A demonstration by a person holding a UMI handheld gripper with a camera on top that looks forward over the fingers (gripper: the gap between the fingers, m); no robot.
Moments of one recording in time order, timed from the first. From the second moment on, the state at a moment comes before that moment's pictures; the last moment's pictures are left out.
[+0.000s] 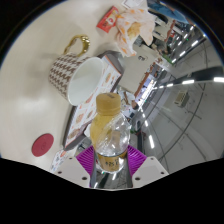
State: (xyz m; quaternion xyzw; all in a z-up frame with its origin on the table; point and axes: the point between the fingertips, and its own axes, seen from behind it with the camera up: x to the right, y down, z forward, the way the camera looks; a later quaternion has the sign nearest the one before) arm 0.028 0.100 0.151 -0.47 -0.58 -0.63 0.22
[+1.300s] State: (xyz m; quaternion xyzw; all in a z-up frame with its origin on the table) arm 0.101 0.044 0.030 -0.87 -0.03 0.03 0.49
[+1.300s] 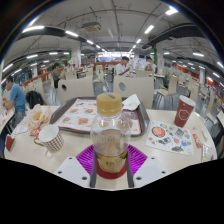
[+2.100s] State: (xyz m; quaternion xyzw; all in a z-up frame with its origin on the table) arm 0.077 -0.129 0.143 -0.90 0.00 -0.05 0.44
